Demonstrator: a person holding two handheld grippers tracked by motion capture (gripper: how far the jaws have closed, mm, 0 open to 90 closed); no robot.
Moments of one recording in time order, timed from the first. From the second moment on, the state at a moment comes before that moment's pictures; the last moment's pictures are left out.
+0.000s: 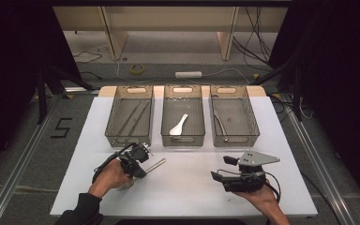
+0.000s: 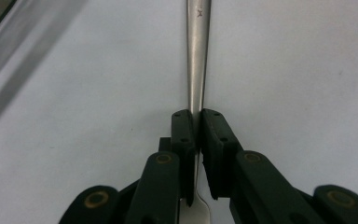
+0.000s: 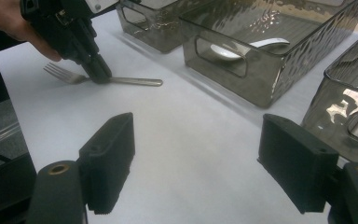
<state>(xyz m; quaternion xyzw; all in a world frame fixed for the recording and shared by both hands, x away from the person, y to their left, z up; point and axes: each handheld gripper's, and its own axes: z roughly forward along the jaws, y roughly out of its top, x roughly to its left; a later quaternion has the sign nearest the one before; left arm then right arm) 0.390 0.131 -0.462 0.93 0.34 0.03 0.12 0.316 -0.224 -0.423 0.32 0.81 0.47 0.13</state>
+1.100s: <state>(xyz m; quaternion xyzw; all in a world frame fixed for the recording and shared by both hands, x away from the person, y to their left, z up) 0.356 0.085 -0.425 0.95 0.25 -0.03 0.20 0.299 -0.176 -0.424 0.22 0.85 0.45 0.16</state>
